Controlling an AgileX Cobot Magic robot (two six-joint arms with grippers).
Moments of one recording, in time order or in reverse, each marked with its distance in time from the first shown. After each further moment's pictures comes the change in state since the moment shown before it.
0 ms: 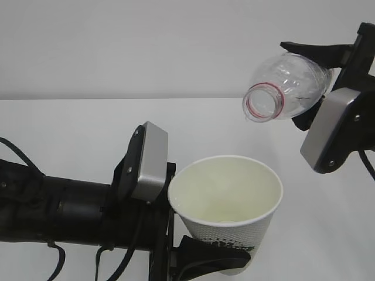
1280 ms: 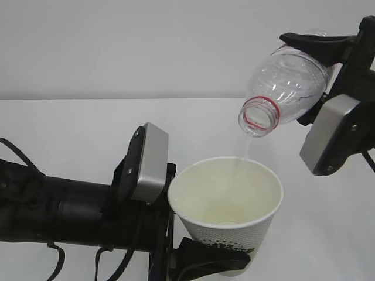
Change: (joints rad) left arm 0.000 0.000 0.000 0.010 0.000 0.000; right arm 0.000 0.000 0.000 0.007 -0.055 -0.147
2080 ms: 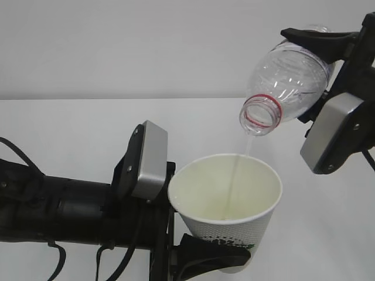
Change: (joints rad) left arm 0.000 0.000 0.000 -0.018 0.000 0.000; right arm 0.000 0.000 0.000 0.001 -0.029 -0.004
